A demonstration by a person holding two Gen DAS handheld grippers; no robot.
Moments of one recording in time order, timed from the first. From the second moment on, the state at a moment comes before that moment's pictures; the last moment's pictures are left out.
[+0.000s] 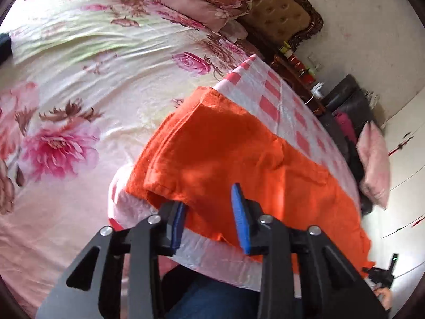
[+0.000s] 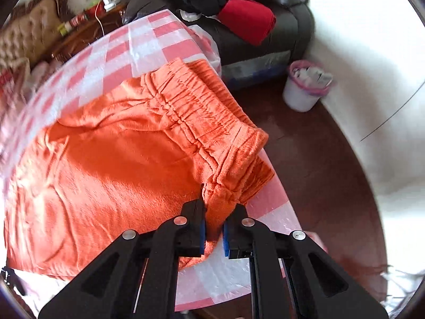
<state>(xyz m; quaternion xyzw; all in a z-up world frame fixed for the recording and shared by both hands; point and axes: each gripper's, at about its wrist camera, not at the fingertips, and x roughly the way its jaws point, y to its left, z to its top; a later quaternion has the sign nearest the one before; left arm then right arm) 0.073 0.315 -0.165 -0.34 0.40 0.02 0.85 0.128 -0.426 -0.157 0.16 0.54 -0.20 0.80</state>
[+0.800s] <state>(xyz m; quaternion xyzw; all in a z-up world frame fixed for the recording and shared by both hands) 0.171 0.360 -0.146 -0.23 0.41 0.00 0.88 0.150 -0.364 -0.160 0.04 0.54 -0.22 0.81</state>
